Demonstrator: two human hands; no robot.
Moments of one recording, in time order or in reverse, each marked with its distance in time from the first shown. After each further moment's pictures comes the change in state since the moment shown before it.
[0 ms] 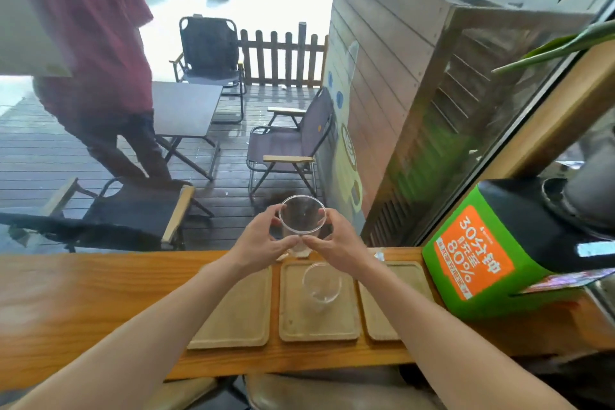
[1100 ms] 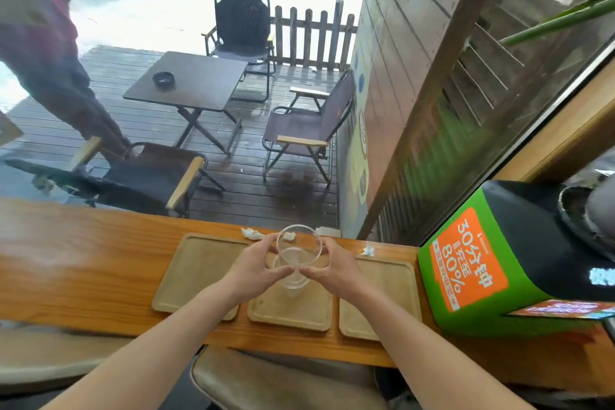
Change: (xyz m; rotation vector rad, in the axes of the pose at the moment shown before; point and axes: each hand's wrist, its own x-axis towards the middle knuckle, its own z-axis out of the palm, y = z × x) left_hand -0.034 -0.024 0.112 0.074 -0.001 -0.239; right_hand -0.028 0.103 -0.027 -0.059 -0.236 0.146
